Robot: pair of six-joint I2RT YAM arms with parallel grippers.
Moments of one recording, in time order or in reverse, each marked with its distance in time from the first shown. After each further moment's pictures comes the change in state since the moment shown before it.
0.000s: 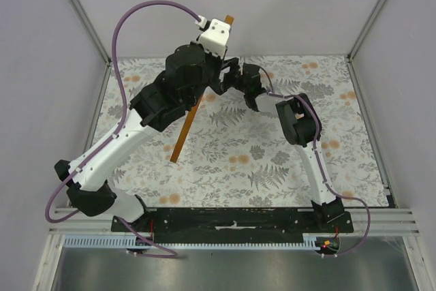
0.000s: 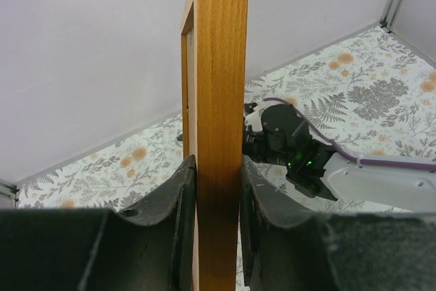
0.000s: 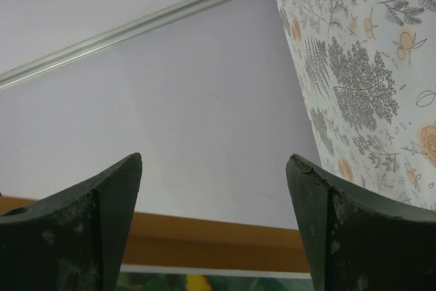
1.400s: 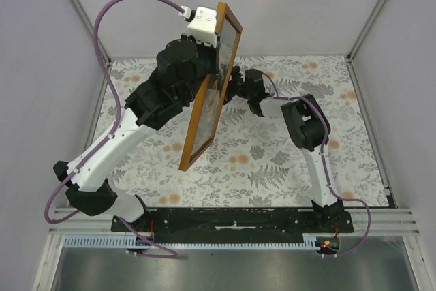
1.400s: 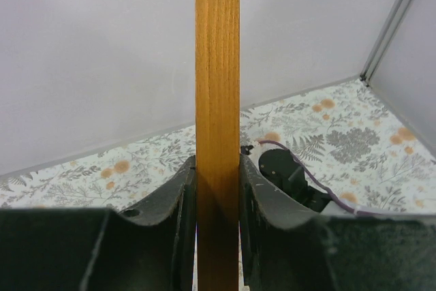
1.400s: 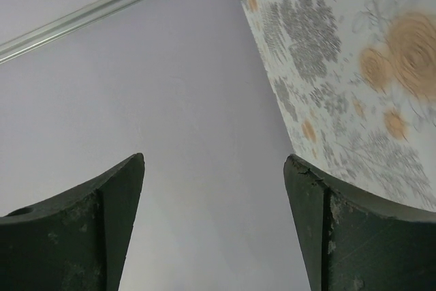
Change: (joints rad) left arm 0.010 0.000 0.043 0.047 -0.043 -0.079; right arm 0.015 -0.139 -0.196 -0.032 -0.030 -0.070
